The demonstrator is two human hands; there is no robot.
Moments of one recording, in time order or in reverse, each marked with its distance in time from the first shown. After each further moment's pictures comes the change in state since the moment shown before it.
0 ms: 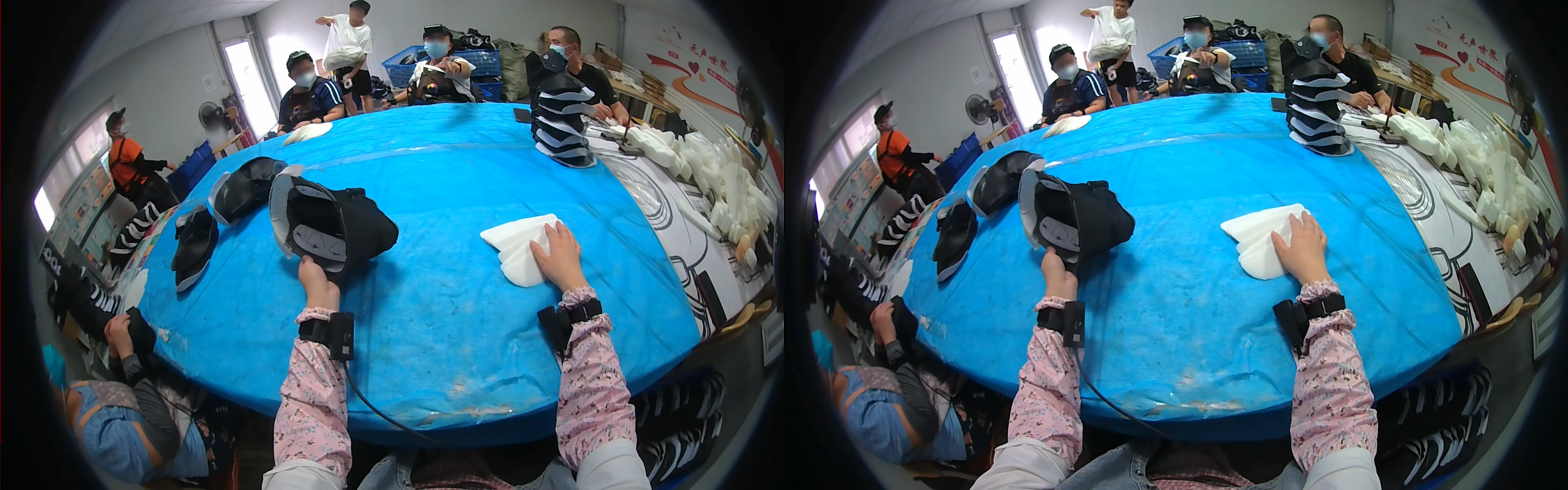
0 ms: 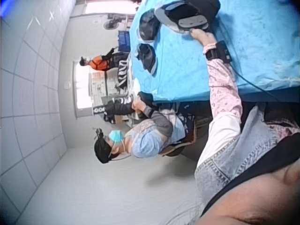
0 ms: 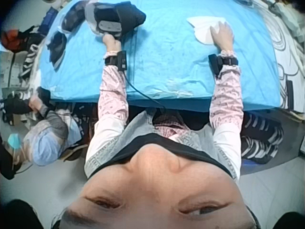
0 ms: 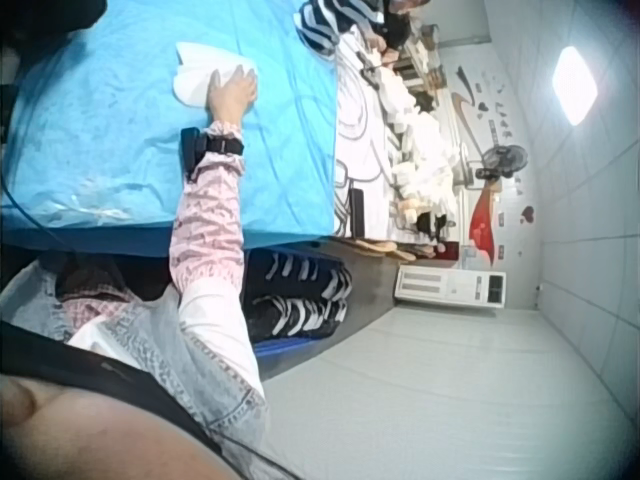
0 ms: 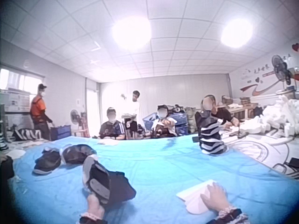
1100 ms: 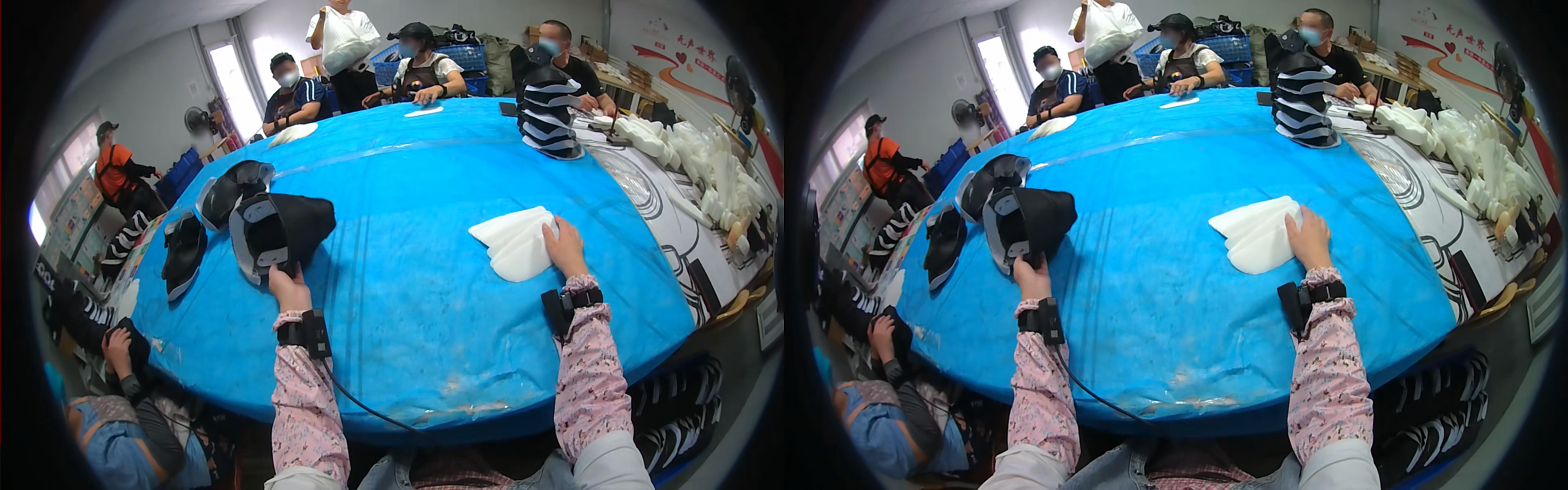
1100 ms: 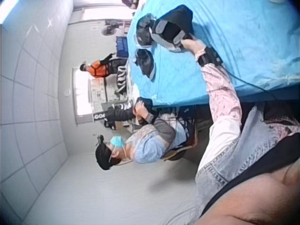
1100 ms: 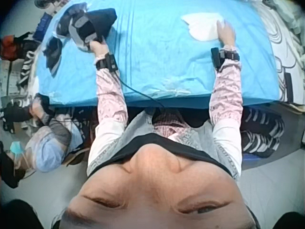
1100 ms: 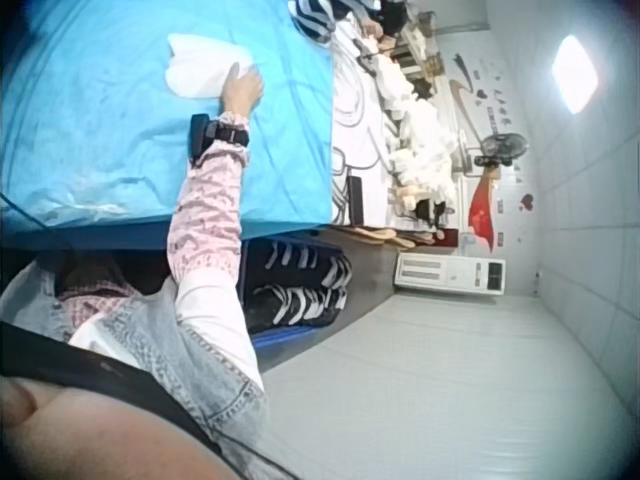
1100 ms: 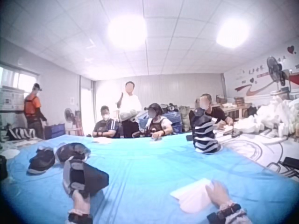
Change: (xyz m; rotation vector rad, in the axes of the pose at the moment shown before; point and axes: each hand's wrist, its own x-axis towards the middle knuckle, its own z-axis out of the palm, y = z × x) left_hand 0.006 0.030 -0.017 -0.225 0.104 0.030; right_hand 0.011 0.037 0.004 0.121 0.112 0.156
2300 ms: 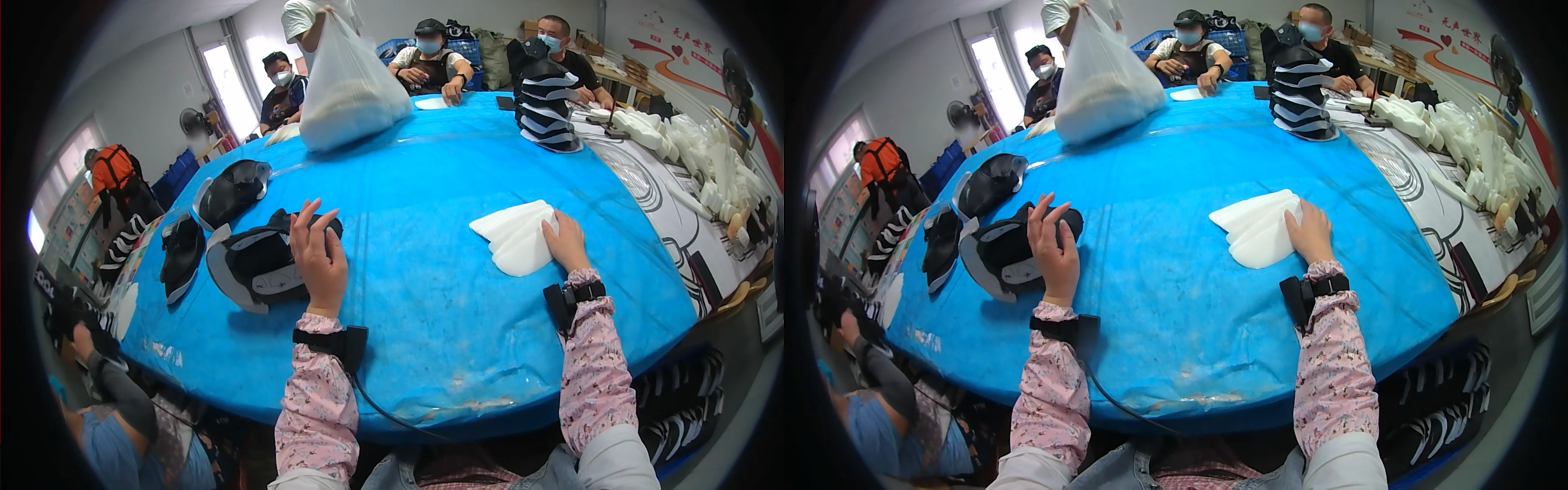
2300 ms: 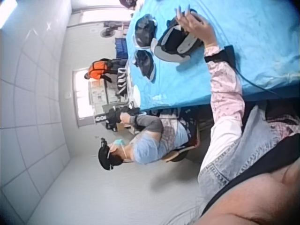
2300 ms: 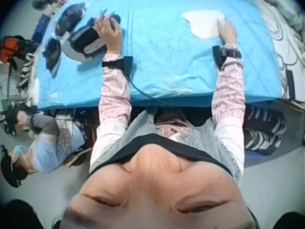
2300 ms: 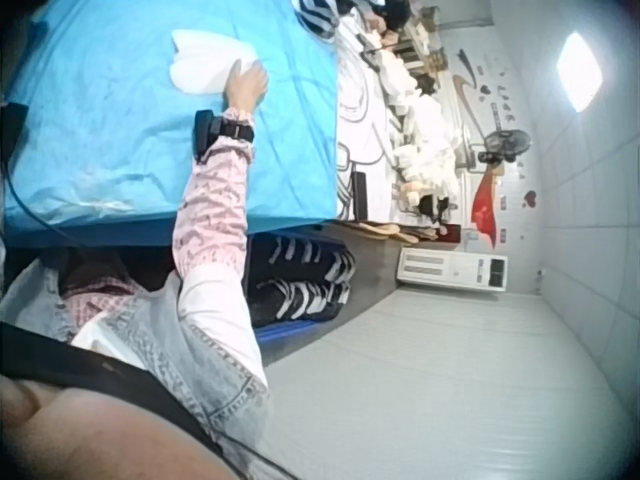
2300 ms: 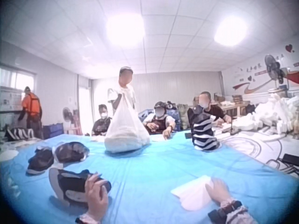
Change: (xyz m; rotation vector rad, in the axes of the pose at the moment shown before) left_hand -0.103 0.008 0.067 1.164 -0.745 1.360; right_hand -0.002 0.005 0.002 -0.052 -0.015 -0.067
